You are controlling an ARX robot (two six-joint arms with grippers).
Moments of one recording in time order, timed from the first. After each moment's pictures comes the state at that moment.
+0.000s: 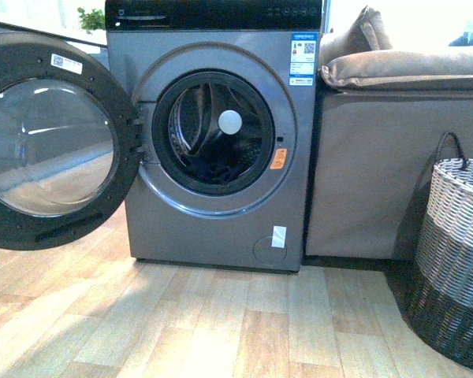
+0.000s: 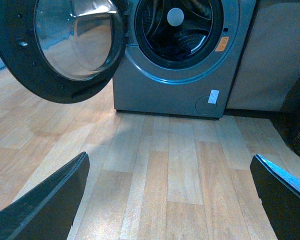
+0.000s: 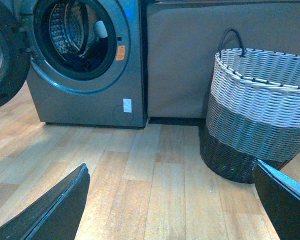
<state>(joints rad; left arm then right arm) 0.00 0.00 0.02 0.00 0.00 0.00 0.00 0.00 0.01 0.00 0.00 -0.01</state>
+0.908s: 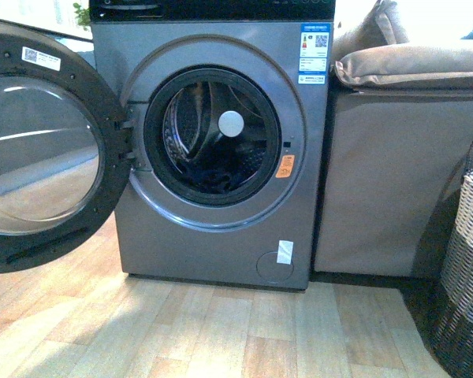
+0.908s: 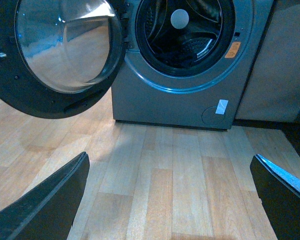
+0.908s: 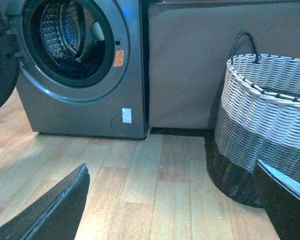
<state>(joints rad) 0.00 0.00 0.02 0.00 0.00 0.00 0.00 0.00 0.01 0.00 0.00 -0.01</state>
